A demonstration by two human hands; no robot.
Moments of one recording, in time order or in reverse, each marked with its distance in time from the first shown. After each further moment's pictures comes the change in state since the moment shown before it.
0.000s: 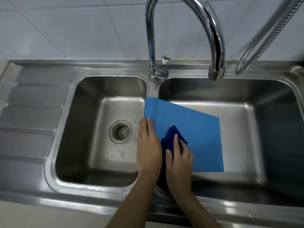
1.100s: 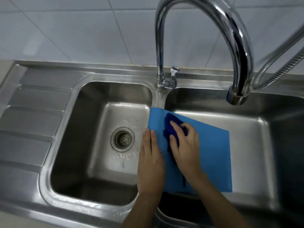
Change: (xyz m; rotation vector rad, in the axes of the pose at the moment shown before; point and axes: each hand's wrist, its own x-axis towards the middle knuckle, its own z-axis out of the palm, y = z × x) left_hand 0.002 -0.006 0.009 0.097 0.019 0.039; right_hand 0.112 0.003 0.000 0.006 0.104 -0.380
